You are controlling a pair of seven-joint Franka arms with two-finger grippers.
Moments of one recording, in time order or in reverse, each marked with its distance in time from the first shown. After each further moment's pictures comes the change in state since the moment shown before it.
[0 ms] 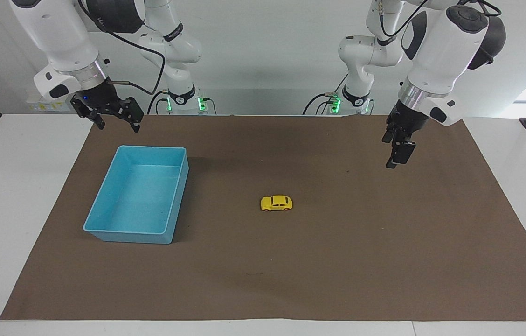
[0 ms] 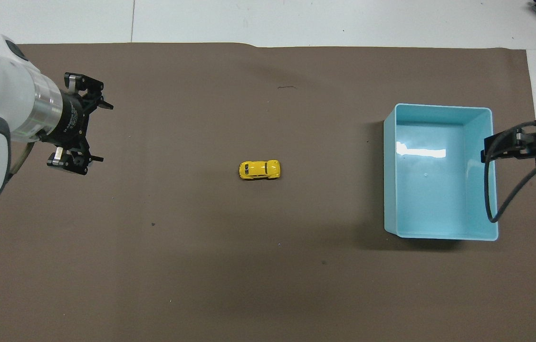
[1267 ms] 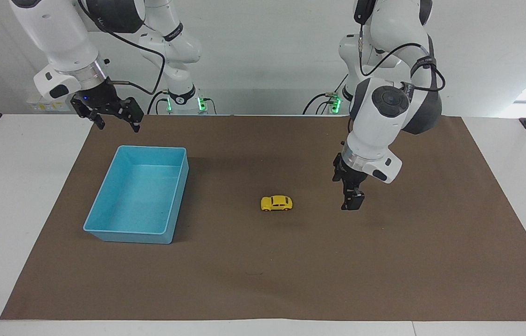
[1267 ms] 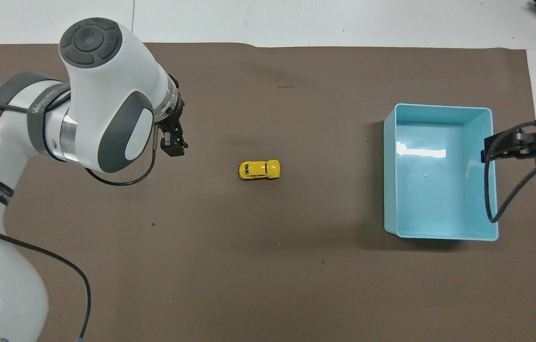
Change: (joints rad) left arm -0.144 0.318 0.000 0.162 0.009 0.101 -0.400; right arm 0.000 0.000 0.000 0.000 0.000 0.000 0.000
